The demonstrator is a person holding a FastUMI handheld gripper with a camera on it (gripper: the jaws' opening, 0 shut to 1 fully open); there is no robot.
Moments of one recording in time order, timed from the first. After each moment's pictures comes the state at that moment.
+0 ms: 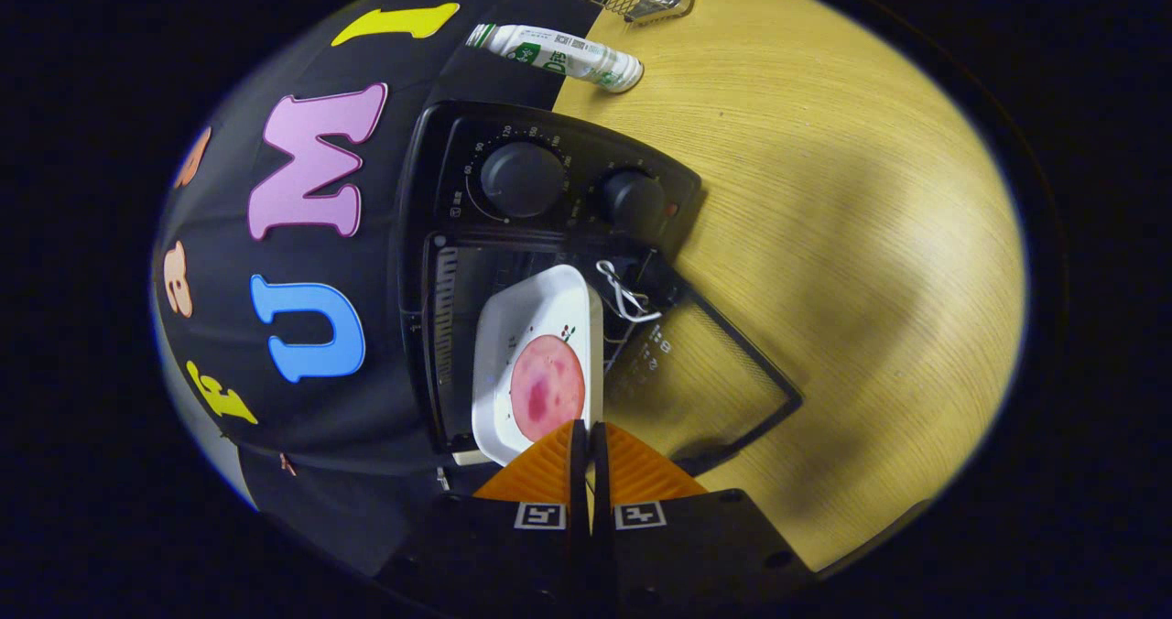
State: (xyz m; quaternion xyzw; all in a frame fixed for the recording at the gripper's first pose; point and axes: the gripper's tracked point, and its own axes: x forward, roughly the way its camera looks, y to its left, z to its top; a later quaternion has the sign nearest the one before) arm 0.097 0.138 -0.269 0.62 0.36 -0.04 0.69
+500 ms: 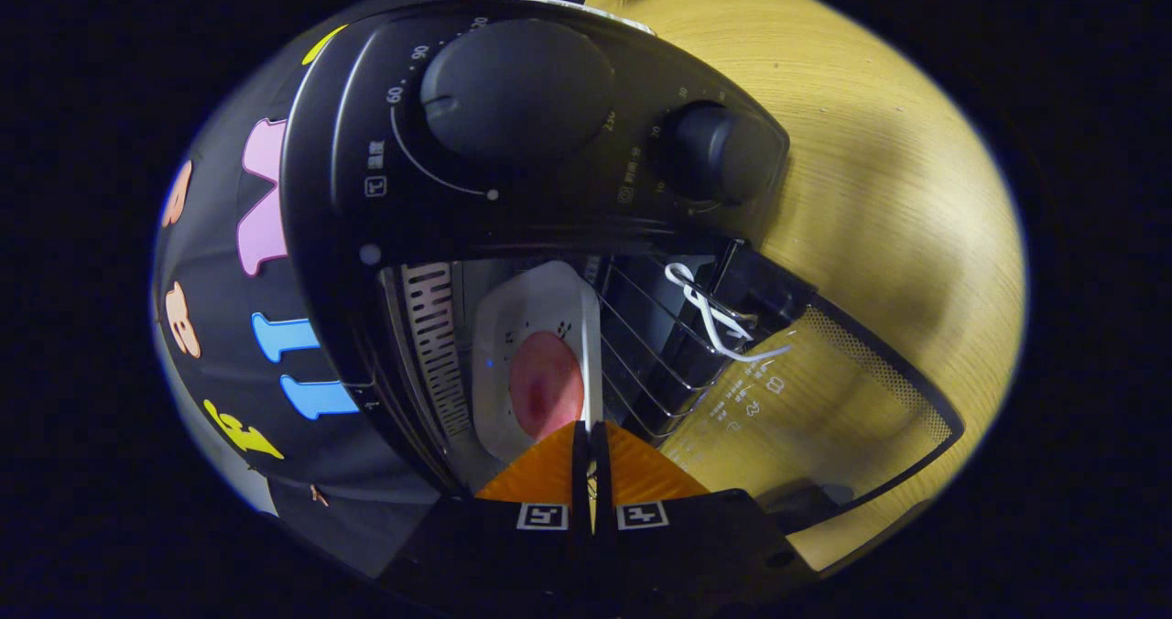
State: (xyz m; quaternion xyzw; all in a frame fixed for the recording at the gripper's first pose) arm 0.156 0.169 -0.287 0.66 0.34 -0.05 0.67
